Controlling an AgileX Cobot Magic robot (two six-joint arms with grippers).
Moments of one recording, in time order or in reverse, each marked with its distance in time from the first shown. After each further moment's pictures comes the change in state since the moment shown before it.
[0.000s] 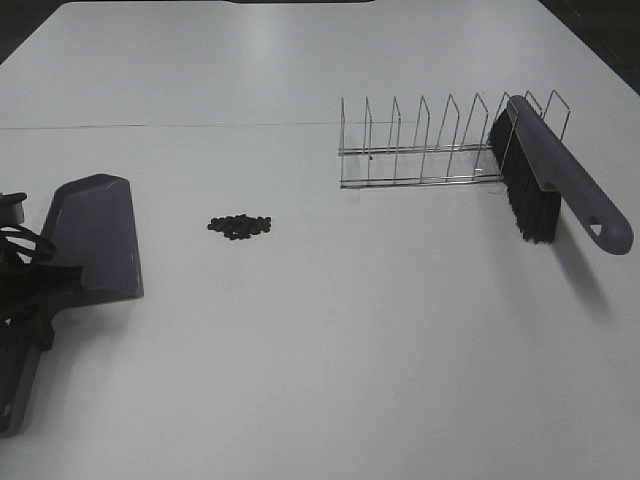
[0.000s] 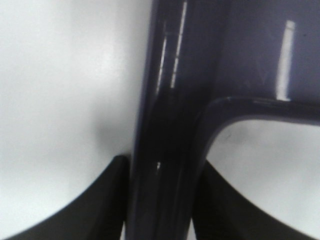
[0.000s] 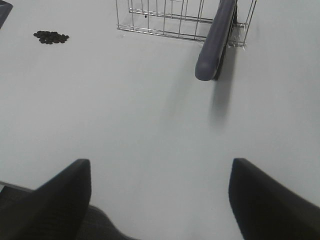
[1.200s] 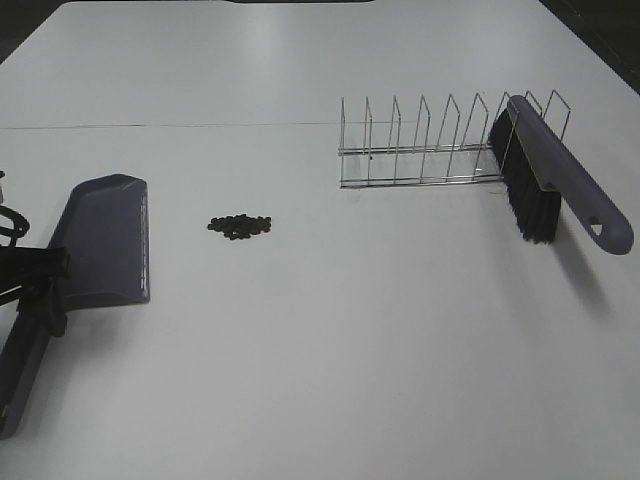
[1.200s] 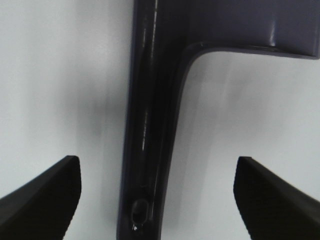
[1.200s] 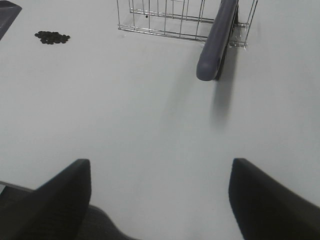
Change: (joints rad) left arm 0.000 -0.161 0.019 -0.047 0.128 0.028; right arm 0.000 0.000 0.000 0.004 0.000 0.000
